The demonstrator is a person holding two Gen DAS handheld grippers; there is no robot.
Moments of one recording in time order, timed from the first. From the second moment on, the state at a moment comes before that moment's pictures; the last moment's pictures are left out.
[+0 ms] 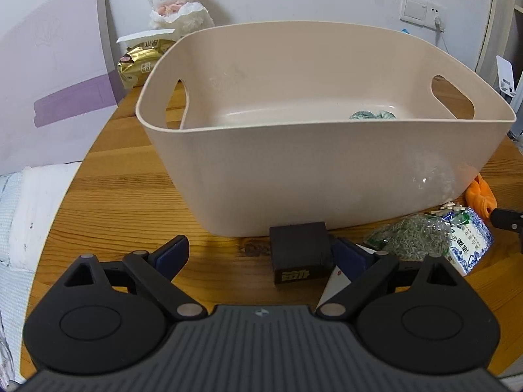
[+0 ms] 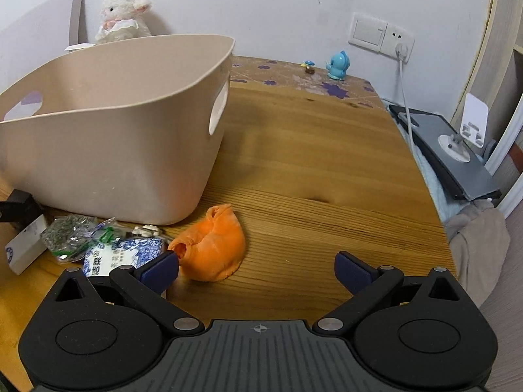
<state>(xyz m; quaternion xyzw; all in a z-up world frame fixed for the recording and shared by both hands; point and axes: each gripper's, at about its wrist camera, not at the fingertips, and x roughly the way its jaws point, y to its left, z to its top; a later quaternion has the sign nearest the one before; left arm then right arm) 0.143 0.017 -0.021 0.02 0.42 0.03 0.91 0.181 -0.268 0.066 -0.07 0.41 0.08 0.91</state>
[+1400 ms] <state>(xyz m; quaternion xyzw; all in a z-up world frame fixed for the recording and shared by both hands) 0.107 0.023 0.001 -0.01 0.39 0.00 0.92 0.129 -0.253 0.097 -0.05 0.36 0.10 0.92</state>
